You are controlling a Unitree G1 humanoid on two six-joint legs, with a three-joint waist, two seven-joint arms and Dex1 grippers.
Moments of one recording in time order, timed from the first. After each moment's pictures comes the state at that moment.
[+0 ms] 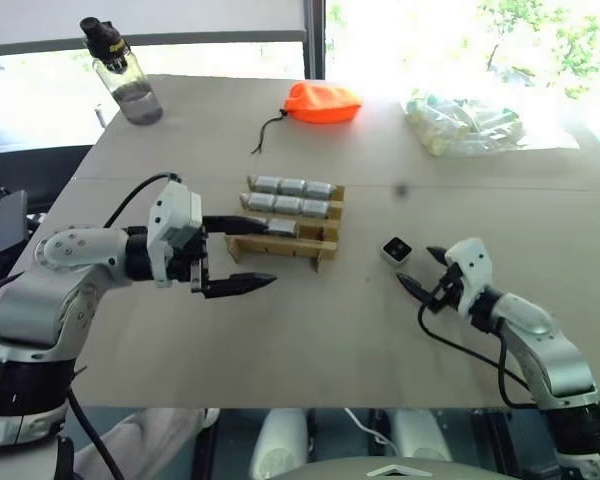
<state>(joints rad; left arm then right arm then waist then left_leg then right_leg) -0.21 0.92 0.20 -0.34 -0.66 0.52 -1.17 -0.15 -0.44 0.07 -0.14 0.28 0.34 0.61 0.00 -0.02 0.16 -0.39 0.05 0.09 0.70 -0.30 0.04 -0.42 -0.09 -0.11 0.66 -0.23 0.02</state>
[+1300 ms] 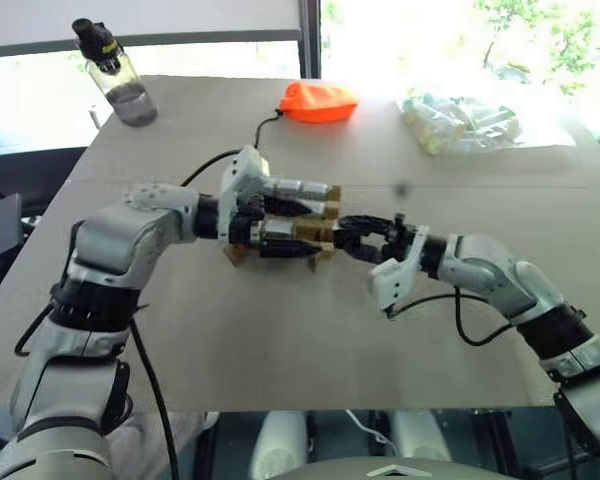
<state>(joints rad) -0.79 0.78 -0.23 0.07 -0.52 0.67 -1.28 -0.66 -0.53 0.44 0.12 -0.60 -0.73 0.38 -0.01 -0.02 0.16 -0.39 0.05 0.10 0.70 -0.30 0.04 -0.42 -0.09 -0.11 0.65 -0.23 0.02</state>
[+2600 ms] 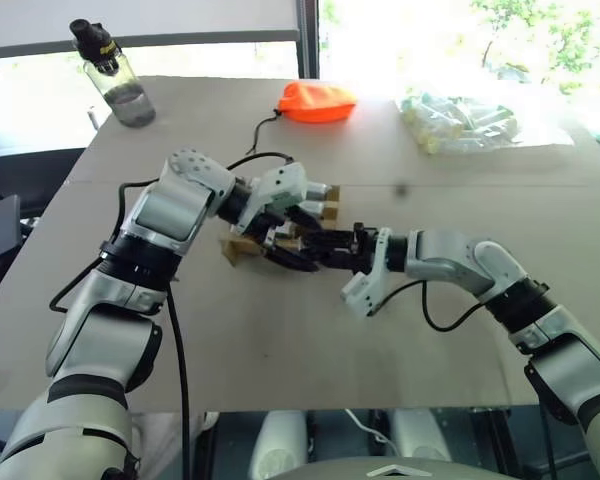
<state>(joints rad) -0.96 0.70 -0.37 0.26 -0.17 0.53 -1.57 -0.77 -0.47 0.54 0.28 -0.83 -0.82 0.30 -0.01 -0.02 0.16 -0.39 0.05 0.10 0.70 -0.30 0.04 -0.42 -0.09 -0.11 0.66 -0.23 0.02</state>
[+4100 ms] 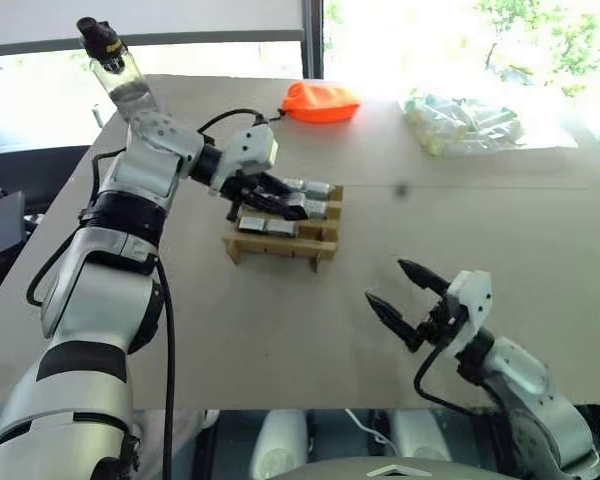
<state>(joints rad) -1.18 0.69 -0.41 0.85 -0.15 -0.06 -1.61 0.23 -0.36 0.16 -0.55 0.44 0.15 0.49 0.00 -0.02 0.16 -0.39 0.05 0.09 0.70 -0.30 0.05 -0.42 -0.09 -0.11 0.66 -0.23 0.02</state>
